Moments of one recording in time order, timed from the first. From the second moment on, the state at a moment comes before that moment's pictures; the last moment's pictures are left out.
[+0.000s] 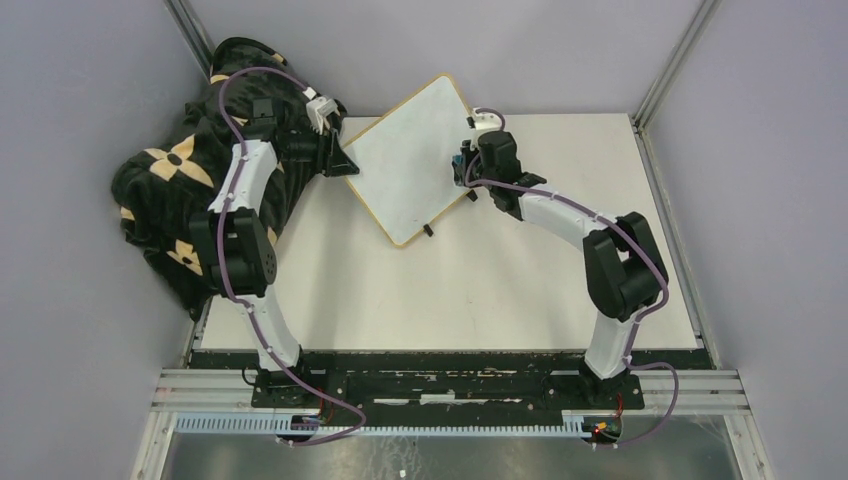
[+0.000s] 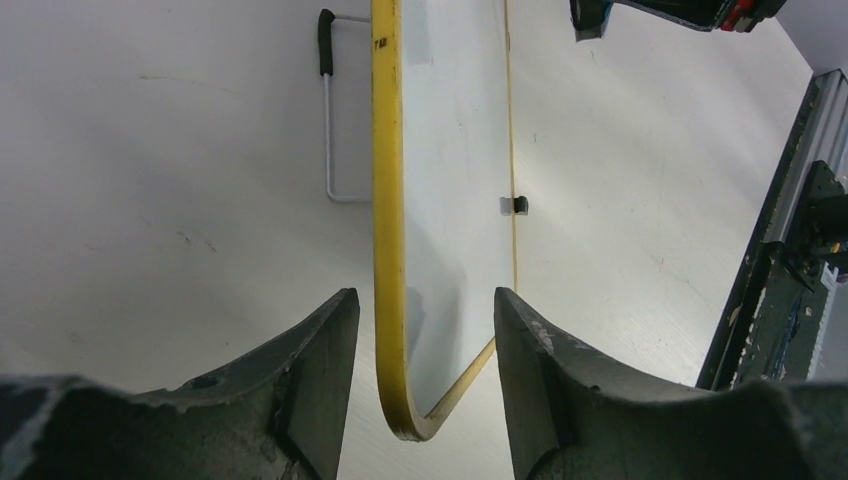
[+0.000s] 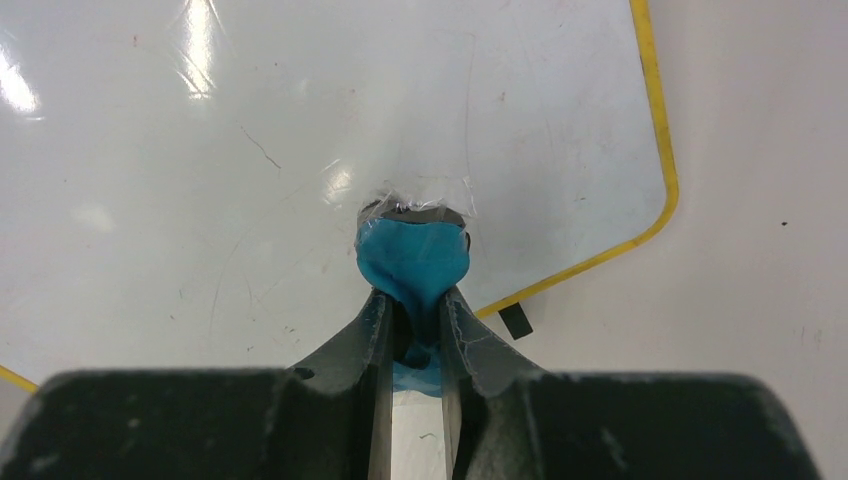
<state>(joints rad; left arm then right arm) 0.07 1.96 1.77 -0.79 0.99 0.46 0.50 1.86 1.35 0.07 0.11 0.22</state>
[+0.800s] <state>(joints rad) 0.20 1.51 1.41 -0.42 0.79 0.20 0.50 1.60 1.24 -0.09 0.18 0.22</state>
